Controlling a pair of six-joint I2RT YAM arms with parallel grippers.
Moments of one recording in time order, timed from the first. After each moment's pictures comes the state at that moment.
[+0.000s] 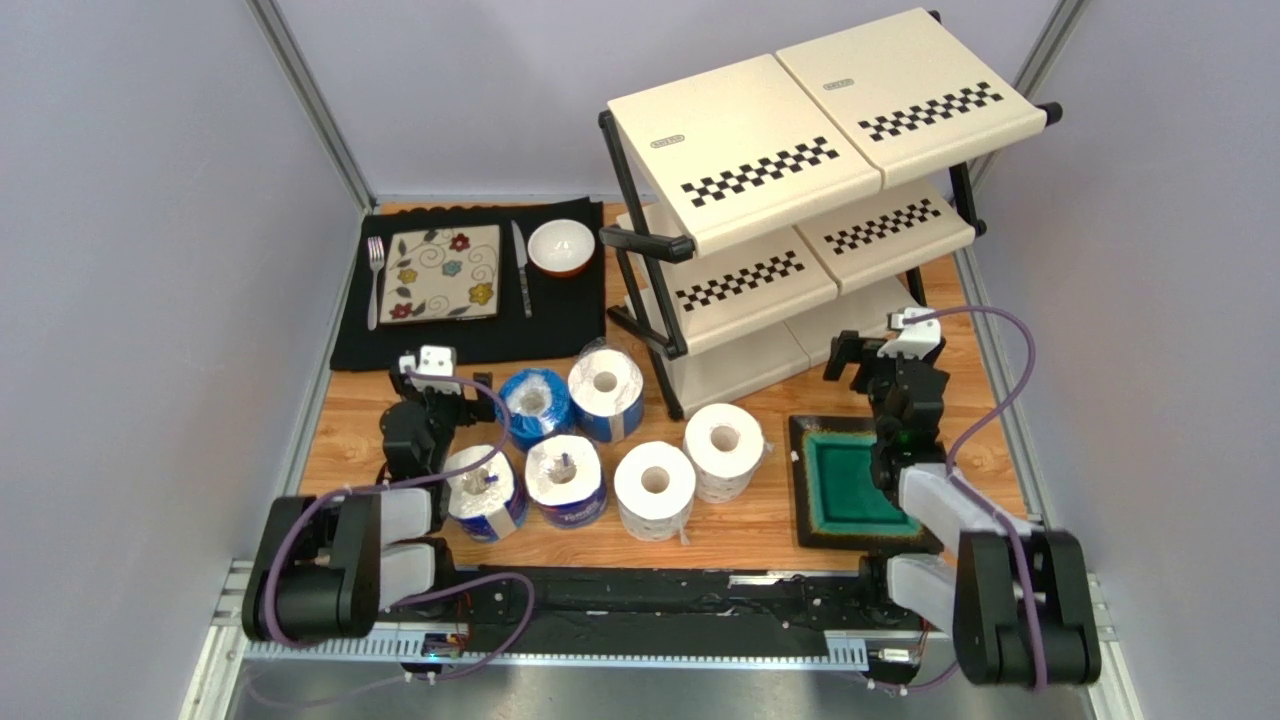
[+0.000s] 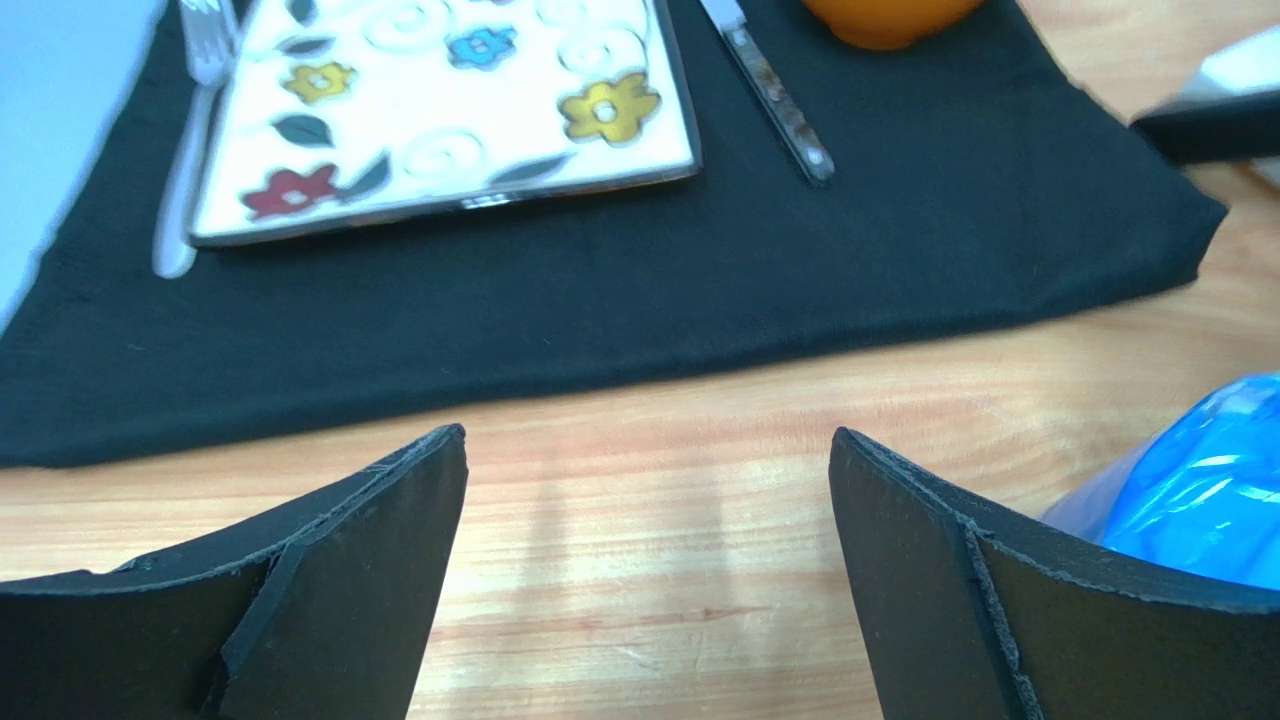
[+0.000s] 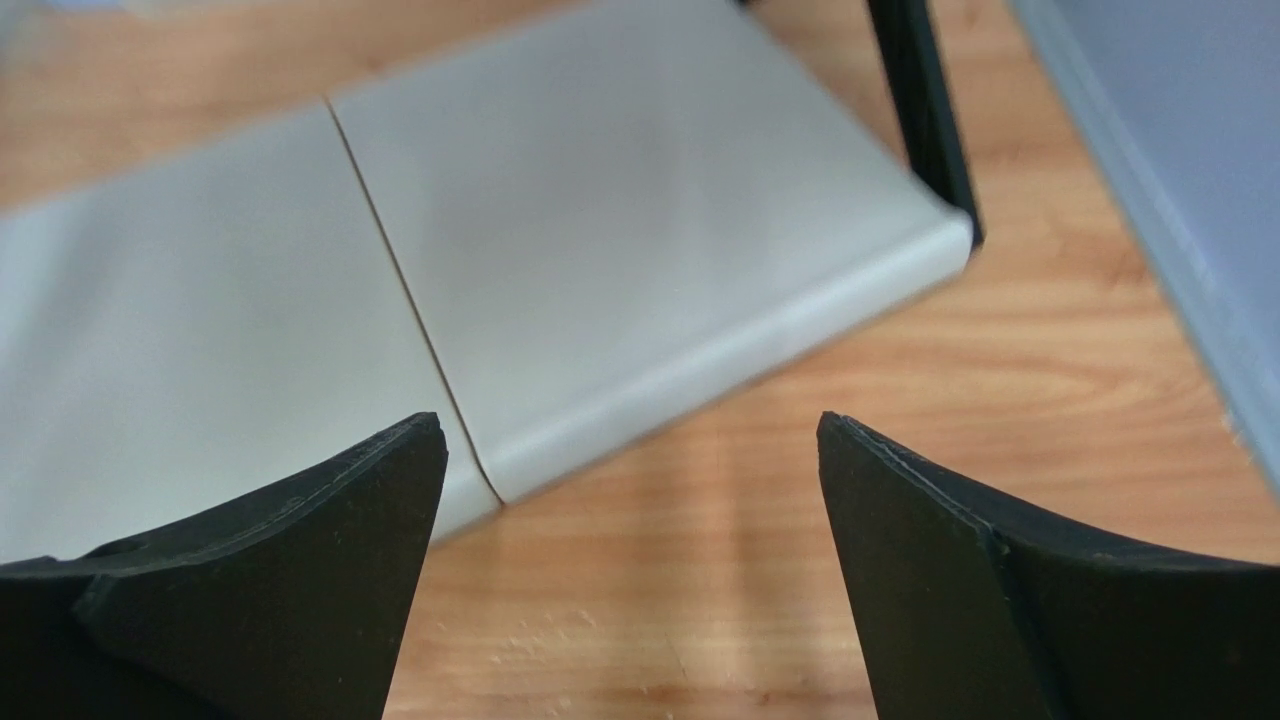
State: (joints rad) left arm 0.03 1.22 0.04 1.05 0.10 0.06; right arm 0.01 1.14 0.27 0.70 0.06 0.07
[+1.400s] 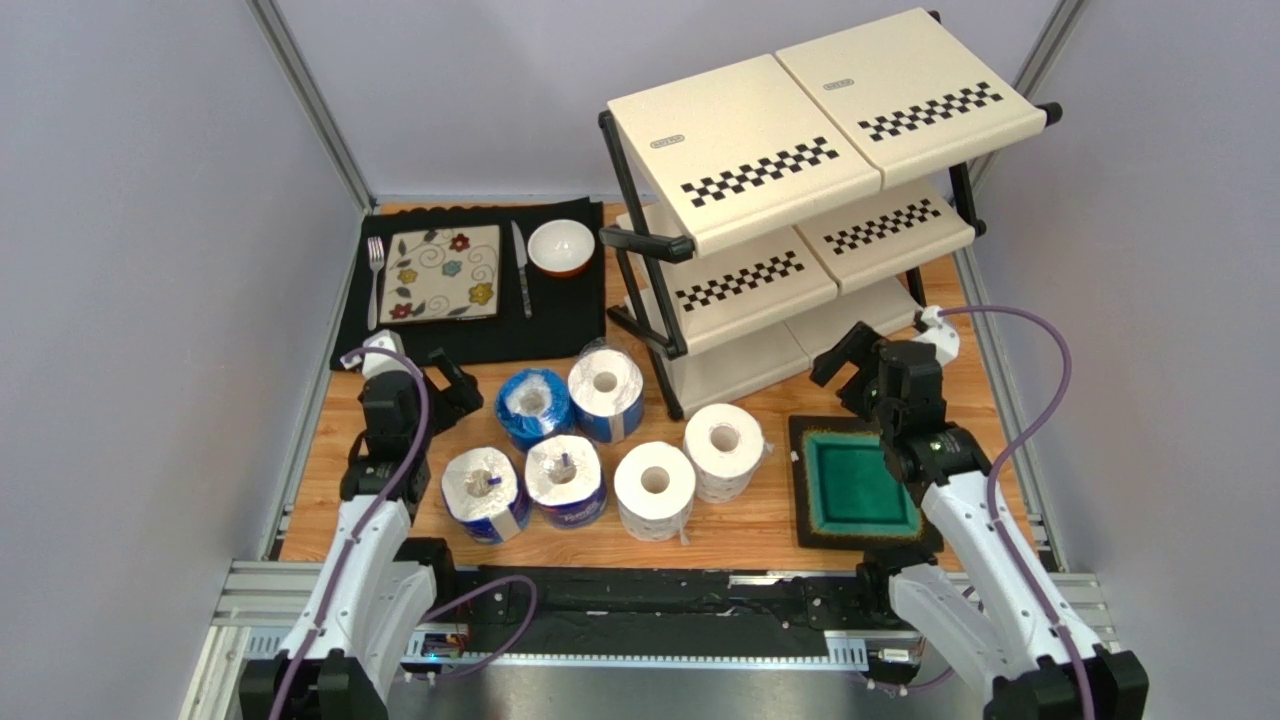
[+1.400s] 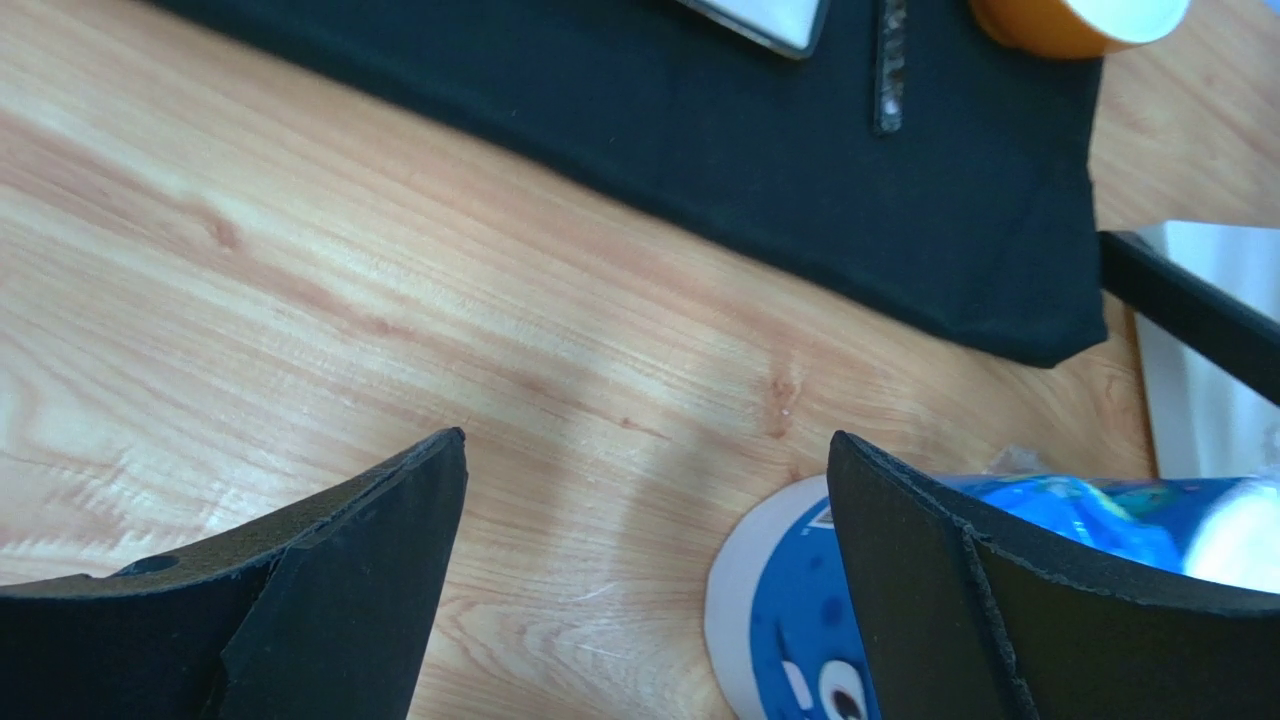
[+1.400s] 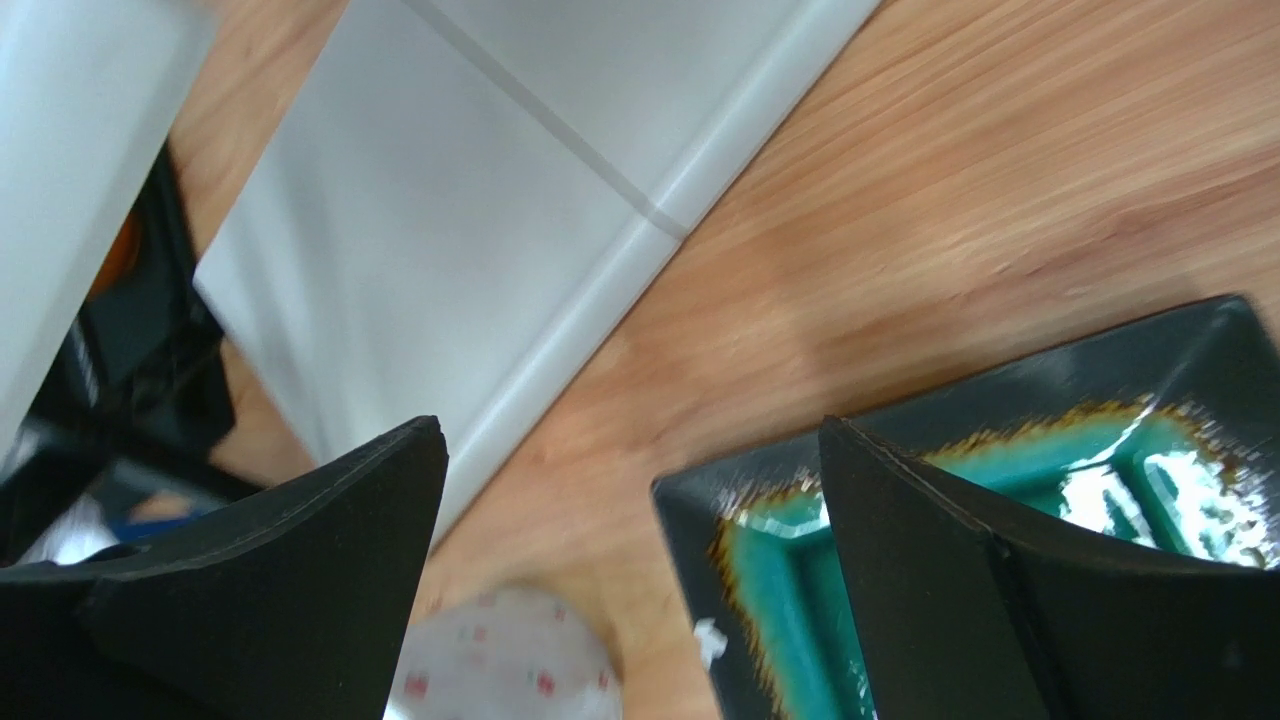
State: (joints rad) left arm 0.03 0.72 0.33 -0.10 -0.09 -0.48; right arm 0.16 0.82 0.60 -0.33 0.20 0.69
